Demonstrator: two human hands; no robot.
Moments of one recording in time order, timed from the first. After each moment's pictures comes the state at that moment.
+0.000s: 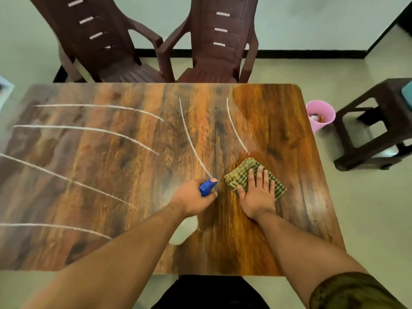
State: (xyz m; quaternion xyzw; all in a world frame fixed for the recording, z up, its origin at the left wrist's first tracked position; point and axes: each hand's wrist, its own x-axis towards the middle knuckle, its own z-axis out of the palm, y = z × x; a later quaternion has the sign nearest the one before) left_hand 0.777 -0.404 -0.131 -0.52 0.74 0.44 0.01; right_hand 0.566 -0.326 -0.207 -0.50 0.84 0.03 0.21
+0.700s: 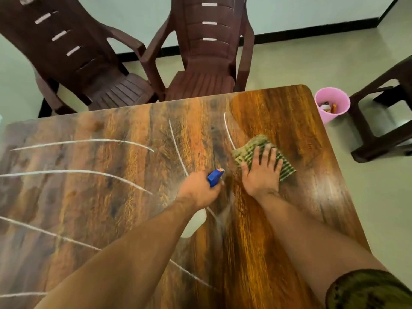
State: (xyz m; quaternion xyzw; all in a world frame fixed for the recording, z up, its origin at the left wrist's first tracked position) left_hand 0.700 -0.542 -0.138 -0.52 0.76 0.38 0.05; right_hand 0.509 -0.486 -0.222 -0.46 0.87 0.01 0.17
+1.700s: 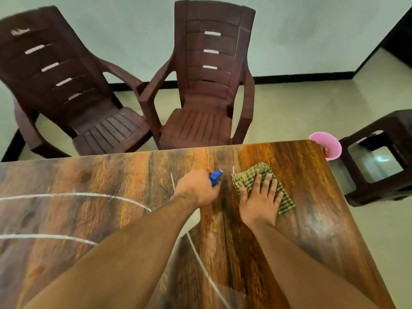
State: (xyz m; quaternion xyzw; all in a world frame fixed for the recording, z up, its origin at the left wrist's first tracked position) left_hand 0.653 -0.721 -0.117 -0.52 0.79 0.33 0.06; right_hand 0.504 -0.606 -0.227 -0.37 0.91 -0.02 0.16
